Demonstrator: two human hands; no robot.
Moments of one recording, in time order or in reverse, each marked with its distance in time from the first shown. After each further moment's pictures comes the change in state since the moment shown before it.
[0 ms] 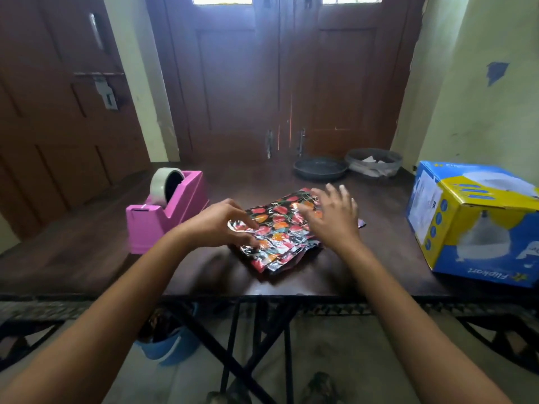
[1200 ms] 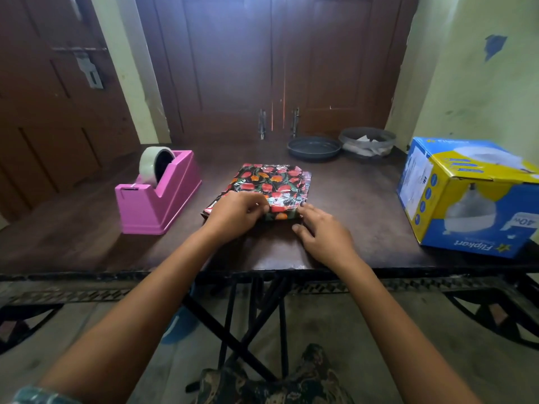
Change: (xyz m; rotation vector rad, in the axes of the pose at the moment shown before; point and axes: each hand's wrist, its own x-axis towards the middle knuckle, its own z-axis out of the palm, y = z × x) left_hand 0.017 0.022 0.053 -0.014 0.411 0.097; right_hand -0.056 0.008 0.009 0.059 -0.180 -0.090
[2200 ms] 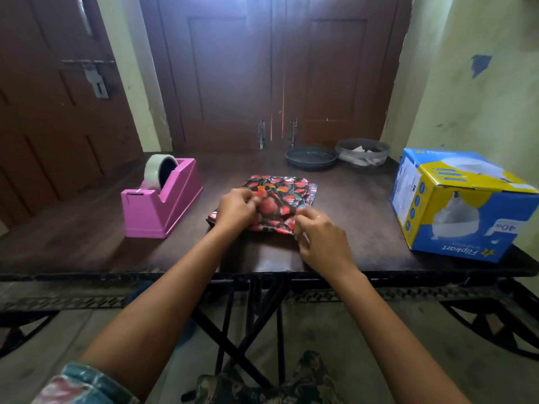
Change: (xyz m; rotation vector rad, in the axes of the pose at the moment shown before) left_hand 0.024 -0.005 0.016 -0.416 0.150 -0.411; right_hand -0.017 -0.005 -0.005 -0.049 0.287 -0.286
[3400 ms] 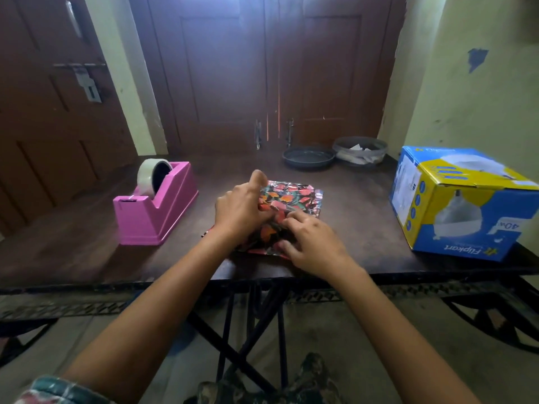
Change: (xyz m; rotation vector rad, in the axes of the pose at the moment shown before) left_hand -0.022 0.036 -0.008 0.623 0.013 0.337; right_hand 0.012 -0.008 -0.005 -0.099 -0.325 0.030
